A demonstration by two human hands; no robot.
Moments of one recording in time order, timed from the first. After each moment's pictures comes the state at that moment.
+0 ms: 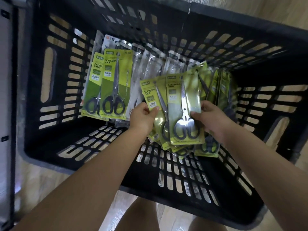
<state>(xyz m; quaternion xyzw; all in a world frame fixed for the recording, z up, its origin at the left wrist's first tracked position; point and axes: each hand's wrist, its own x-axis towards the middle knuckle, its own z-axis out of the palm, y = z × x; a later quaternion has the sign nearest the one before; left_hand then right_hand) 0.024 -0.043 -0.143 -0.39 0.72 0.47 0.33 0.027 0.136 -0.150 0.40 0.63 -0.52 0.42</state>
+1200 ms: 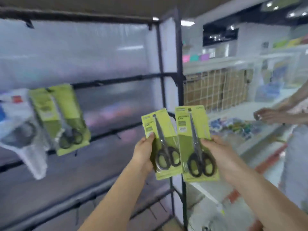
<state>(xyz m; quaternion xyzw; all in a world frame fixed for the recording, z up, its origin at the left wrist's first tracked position) 0.039 -0.222 0.723 -0.29 0.49 0.77 -0.28 -0.046 -0.039 0.735 -0.18 0.68 -0.69 0.16</state>
